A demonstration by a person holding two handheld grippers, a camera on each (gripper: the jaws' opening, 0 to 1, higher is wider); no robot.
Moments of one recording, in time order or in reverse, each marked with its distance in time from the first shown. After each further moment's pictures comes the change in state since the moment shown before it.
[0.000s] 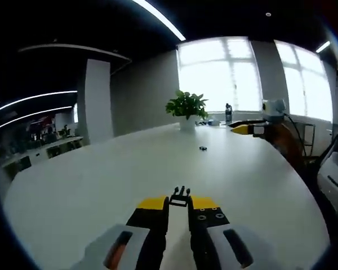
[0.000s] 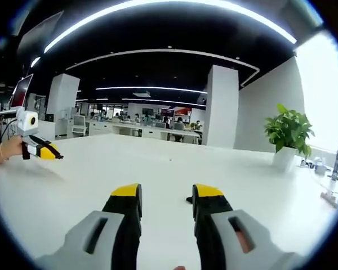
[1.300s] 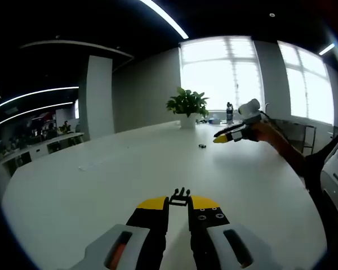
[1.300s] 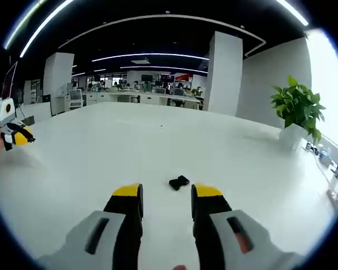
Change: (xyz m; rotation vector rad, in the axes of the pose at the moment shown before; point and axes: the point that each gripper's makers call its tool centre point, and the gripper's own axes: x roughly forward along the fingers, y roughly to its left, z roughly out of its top) left arm 0.000 -0.004 -0.006 -0.019 0.026 0.005; right arm 0.062 -0.036 -0.058 0.025 0.282 0.028
